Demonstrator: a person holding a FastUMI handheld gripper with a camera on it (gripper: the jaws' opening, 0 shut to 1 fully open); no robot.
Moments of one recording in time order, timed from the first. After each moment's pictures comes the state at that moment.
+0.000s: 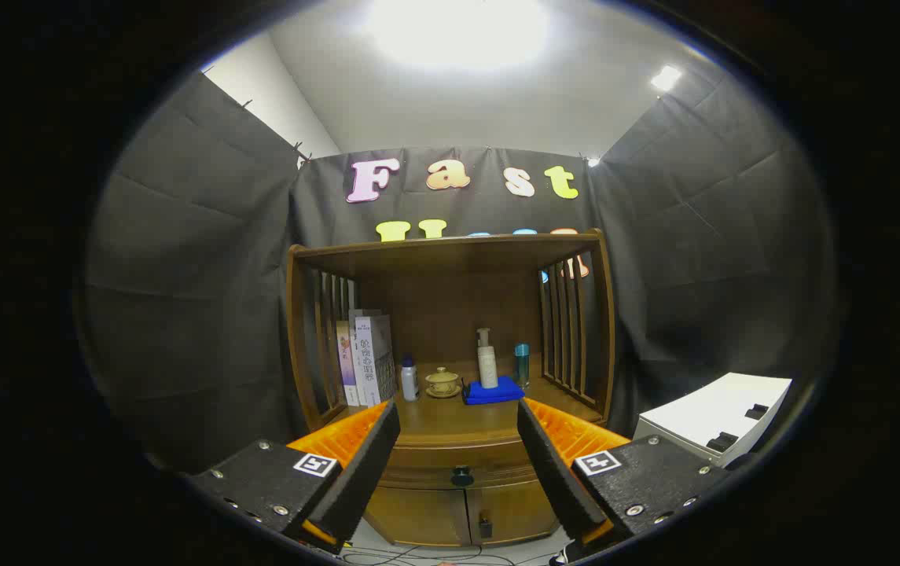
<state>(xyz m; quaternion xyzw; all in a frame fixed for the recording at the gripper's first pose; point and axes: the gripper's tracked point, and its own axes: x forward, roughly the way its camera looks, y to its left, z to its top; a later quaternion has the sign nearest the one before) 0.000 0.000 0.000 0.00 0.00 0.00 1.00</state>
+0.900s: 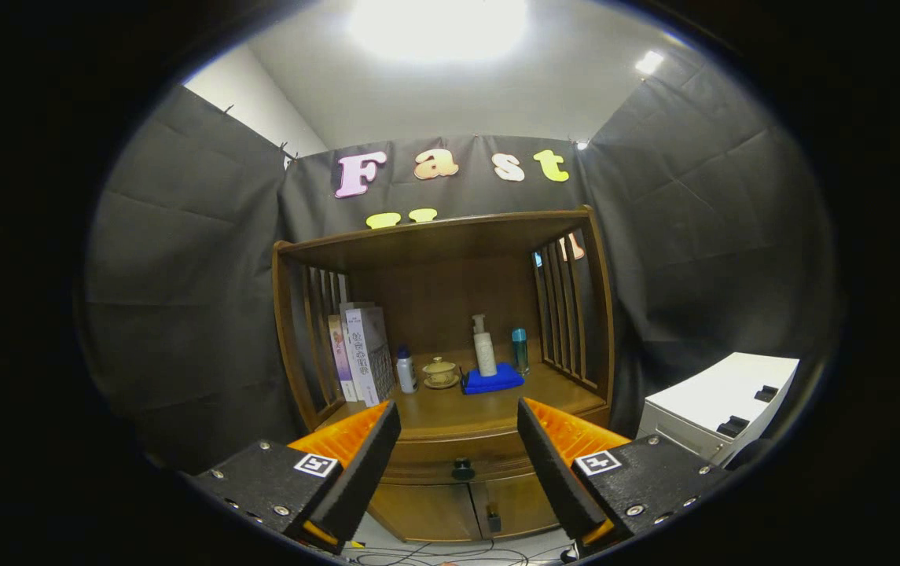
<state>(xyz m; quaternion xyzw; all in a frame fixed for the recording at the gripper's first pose) 0.012 -0.015 -0.017 0.03 0.02 -0.01 1.00</state>
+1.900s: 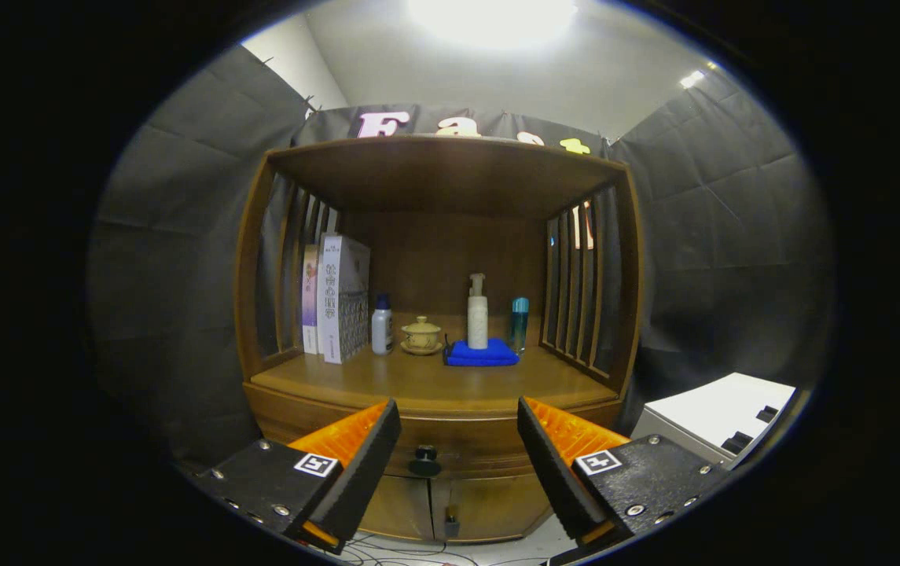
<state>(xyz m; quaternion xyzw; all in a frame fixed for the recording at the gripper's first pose) 0.098 -0.022 -0.123 -0.05 0.06 0.00 1.00</state>
